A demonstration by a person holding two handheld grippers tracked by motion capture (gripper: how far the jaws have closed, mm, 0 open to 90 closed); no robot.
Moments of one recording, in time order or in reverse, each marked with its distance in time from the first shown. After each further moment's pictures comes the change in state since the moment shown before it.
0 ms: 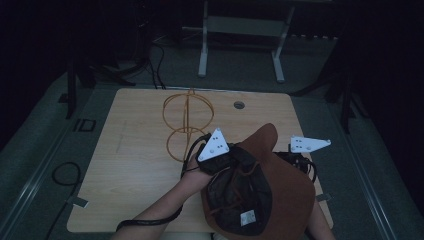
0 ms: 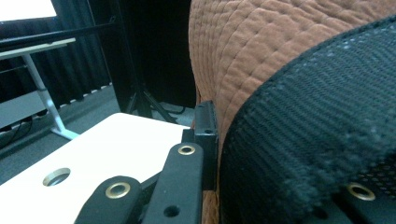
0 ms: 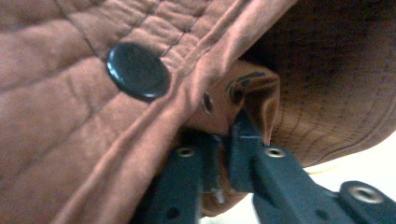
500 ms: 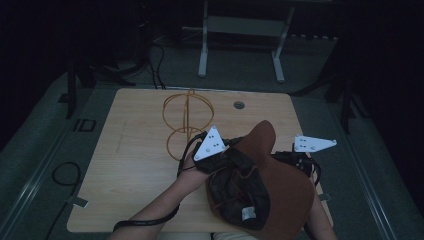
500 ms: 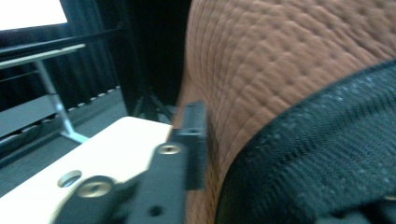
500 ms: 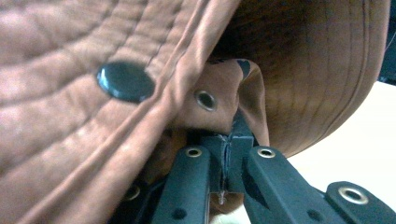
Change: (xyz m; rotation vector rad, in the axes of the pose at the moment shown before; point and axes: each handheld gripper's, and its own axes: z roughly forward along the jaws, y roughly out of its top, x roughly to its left) left arm 0.003 0.007 -0.010 -0.011 0.030 0.002; right arm 0.008 0.009 -0.008 0.000 -0.049 0.001
